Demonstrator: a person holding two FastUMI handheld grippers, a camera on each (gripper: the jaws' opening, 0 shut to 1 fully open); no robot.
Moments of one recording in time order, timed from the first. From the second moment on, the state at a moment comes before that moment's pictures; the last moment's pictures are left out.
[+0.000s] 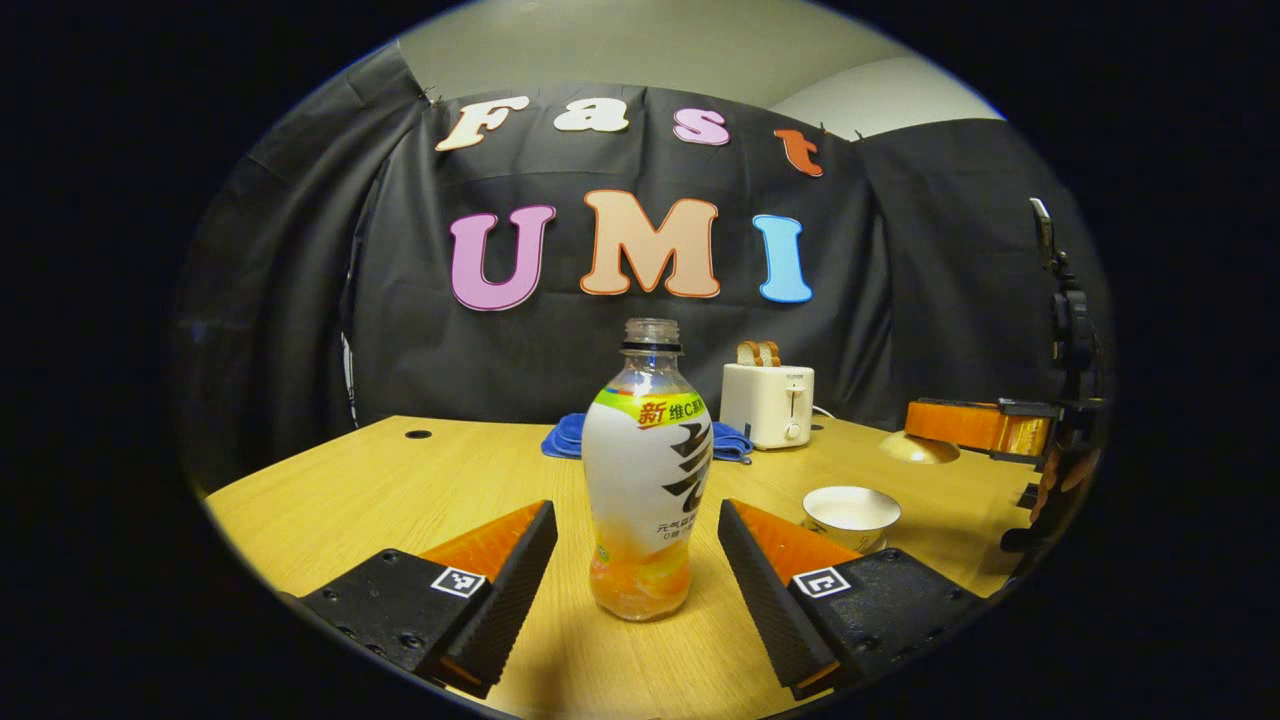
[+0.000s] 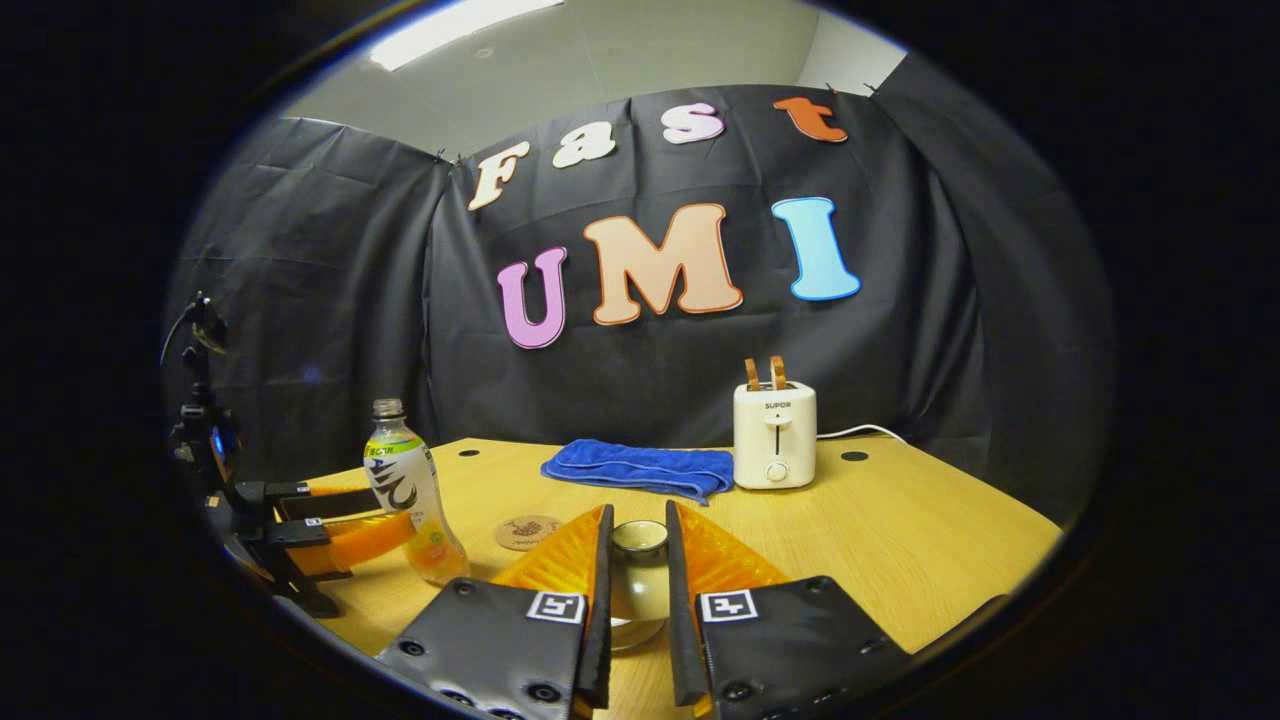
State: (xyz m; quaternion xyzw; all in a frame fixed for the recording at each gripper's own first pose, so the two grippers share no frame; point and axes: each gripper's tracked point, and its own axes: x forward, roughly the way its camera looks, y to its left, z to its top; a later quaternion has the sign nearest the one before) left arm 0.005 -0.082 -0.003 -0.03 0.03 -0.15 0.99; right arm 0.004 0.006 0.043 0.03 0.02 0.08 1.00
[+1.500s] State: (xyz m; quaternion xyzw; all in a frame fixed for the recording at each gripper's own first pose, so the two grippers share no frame) left arm 0.039 -0.112 0.003 0.22 0.04 -0.14 0.96; right arm -0.015 -0.070 0.047 0.06 0.00 0.03 1.00
